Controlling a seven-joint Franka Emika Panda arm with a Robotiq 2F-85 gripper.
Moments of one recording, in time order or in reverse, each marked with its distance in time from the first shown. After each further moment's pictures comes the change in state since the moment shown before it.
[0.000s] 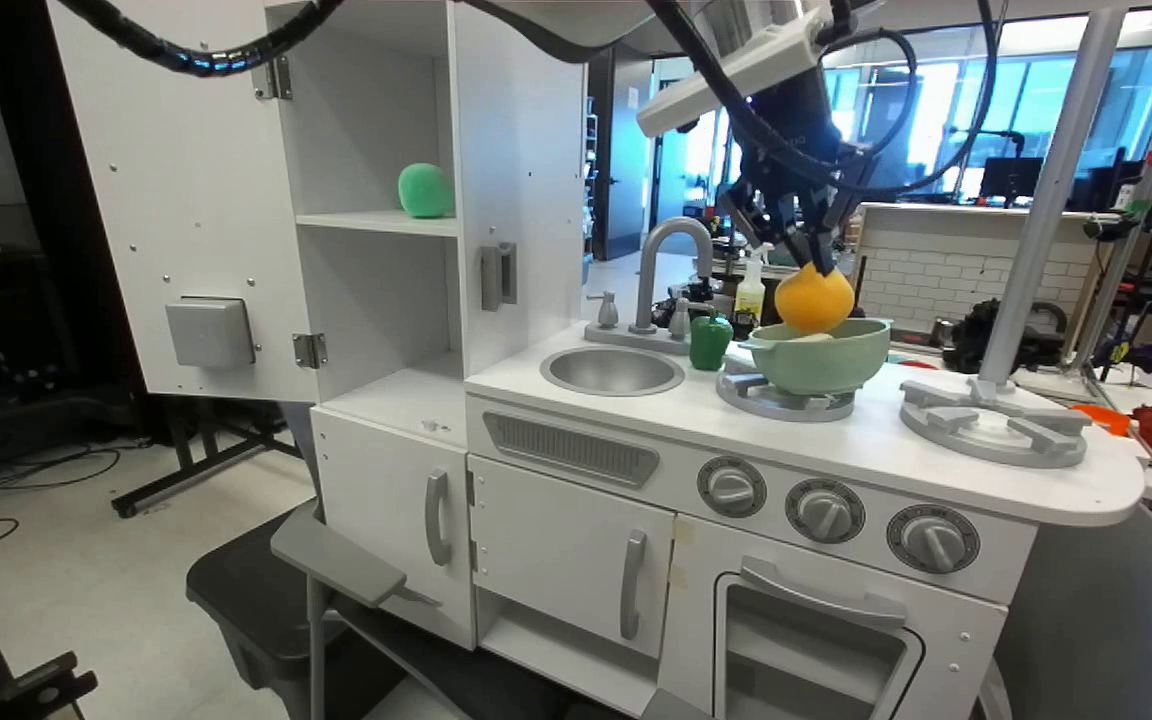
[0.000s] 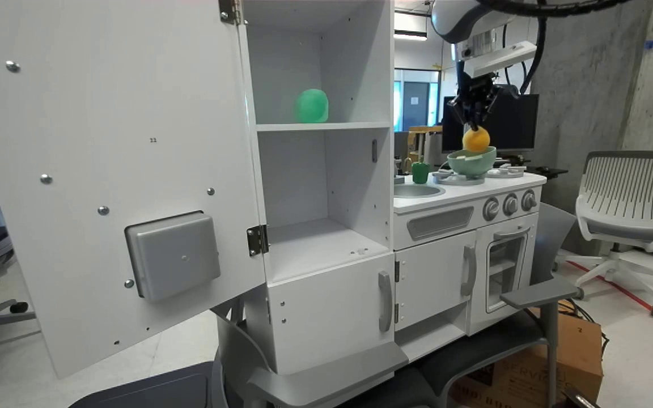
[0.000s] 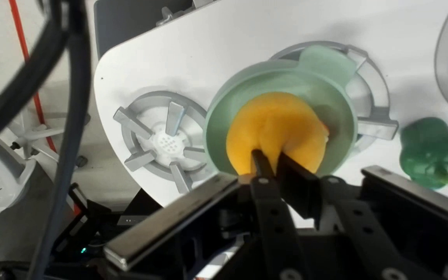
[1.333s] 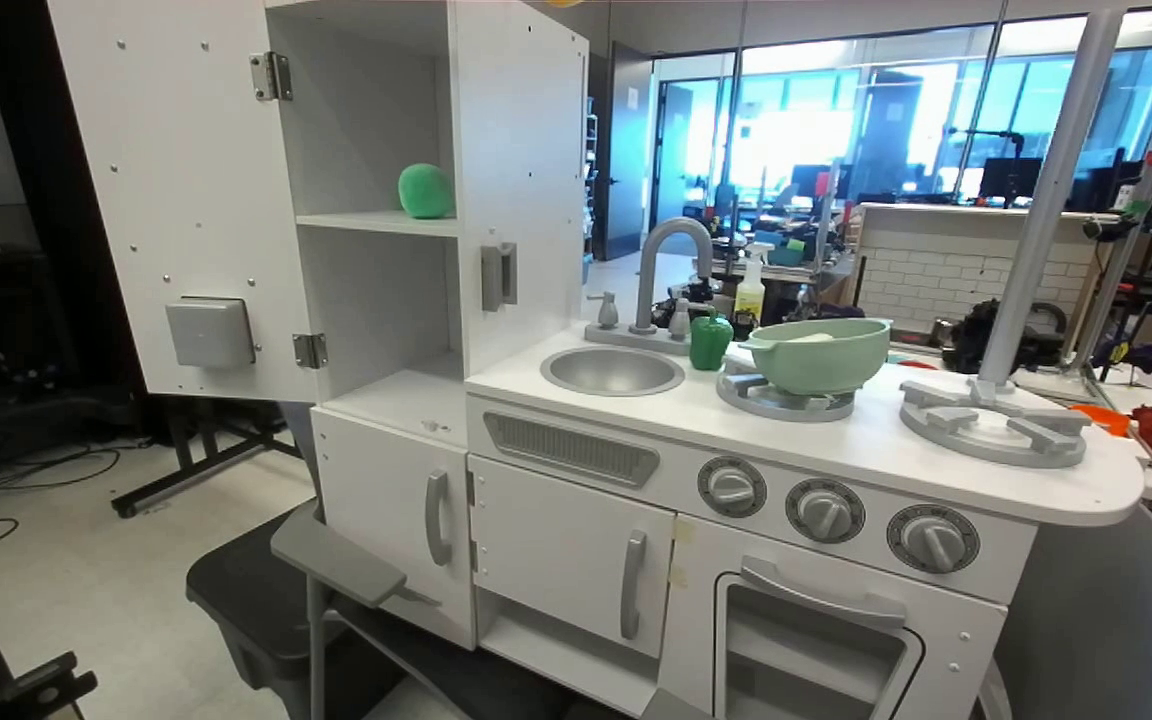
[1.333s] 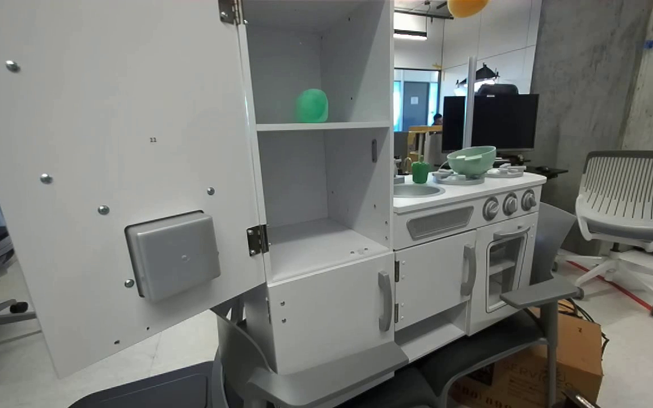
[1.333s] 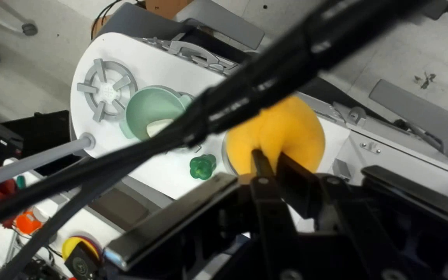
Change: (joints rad) arm 0.237 -0.411 0.080 -0.010 -0.086 -0.584 -0.627
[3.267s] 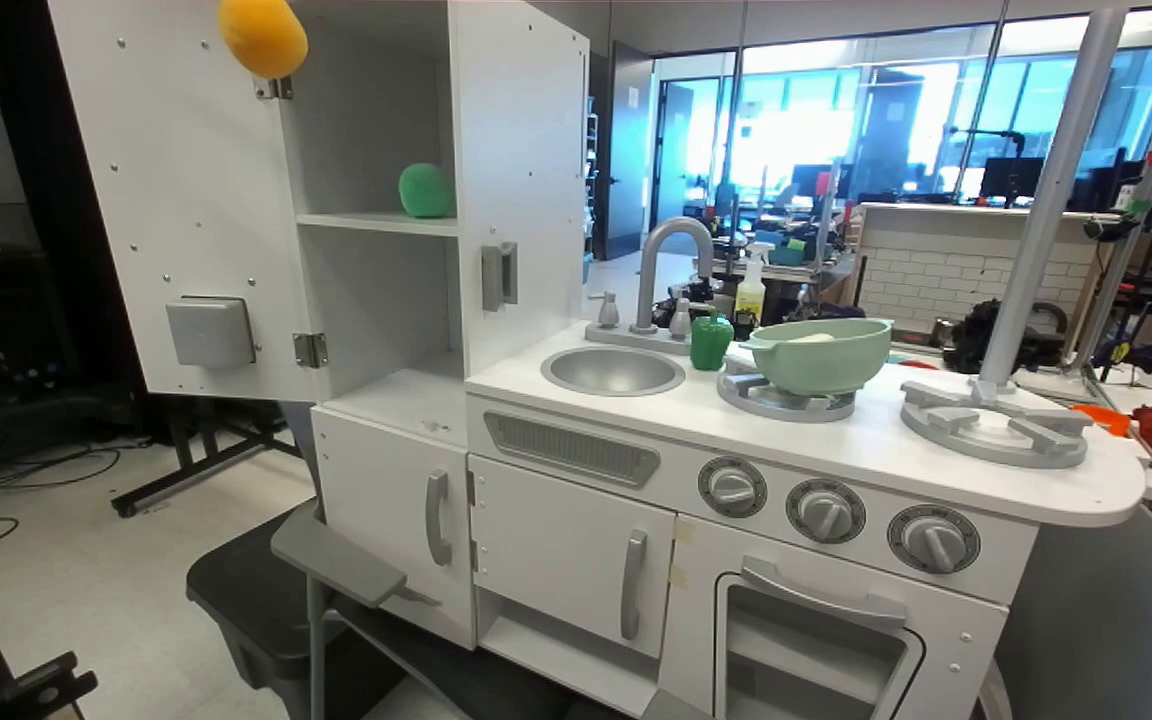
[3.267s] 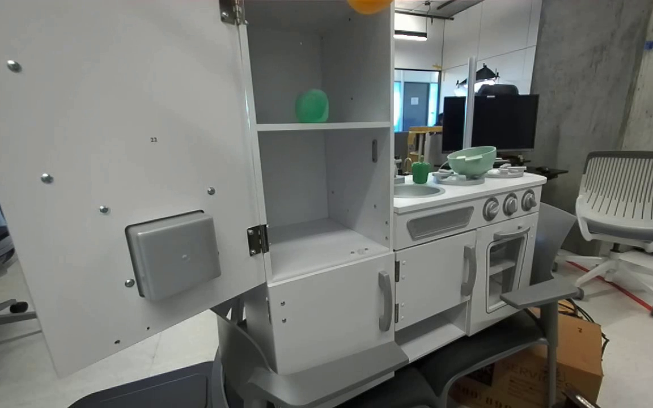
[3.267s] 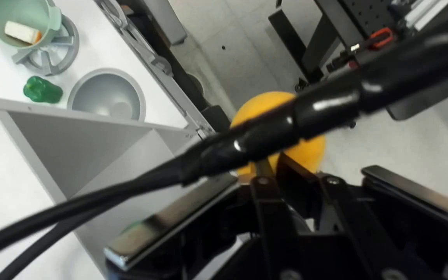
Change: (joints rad) arm 0.371 0.046 0.083 -0.020 -0.106 -0.201 -0.129
